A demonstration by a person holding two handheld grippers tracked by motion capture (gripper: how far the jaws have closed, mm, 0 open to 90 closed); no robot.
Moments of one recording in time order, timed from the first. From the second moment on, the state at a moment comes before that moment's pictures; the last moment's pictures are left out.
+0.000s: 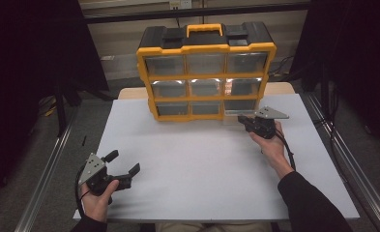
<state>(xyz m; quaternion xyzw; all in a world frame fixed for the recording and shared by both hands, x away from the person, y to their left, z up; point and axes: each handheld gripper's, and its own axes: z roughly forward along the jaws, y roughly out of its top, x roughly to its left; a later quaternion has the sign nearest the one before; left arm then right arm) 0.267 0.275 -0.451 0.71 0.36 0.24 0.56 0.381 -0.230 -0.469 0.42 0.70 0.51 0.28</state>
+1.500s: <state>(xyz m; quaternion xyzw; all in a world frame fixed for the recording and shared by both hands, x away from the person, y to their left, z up) 0.267 0.274 -0.451 0.71 0.36 0.24 0.56 0.399 -0.229 -0.472 0.42 0.69 0.51 0.29</state>
